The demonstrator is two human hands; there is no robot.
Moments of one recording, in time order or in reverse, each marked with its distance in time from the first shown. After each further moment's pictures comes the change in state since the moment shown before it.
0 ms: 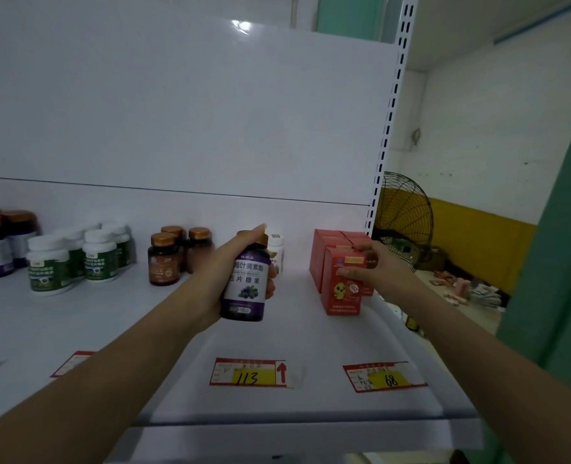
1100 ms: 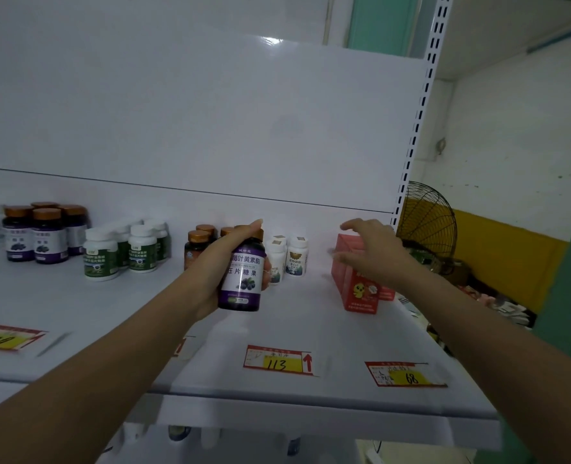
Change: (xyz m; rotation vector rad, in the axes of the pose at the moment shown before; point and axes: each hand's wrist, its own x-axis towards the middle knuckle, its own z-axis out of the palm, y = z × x) left_hand -0.021 0.014 -0.035 -0.027 0.094 0.004; right_hand -0.006 -0.061 0.023 -0.638 0.036 -0.253
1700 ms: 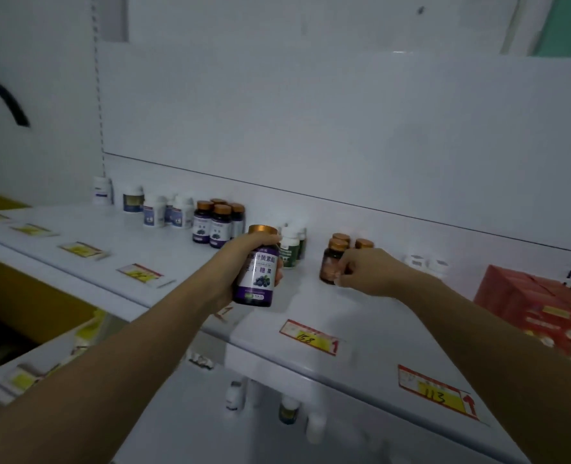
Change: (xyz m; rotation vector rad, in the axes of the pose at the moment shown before) left_hand -0.103 0.057 -0.124 0.066 0.343 0.091; right_hand 0.013 -0.198 0.065 -0.093 -0.468 -0.303
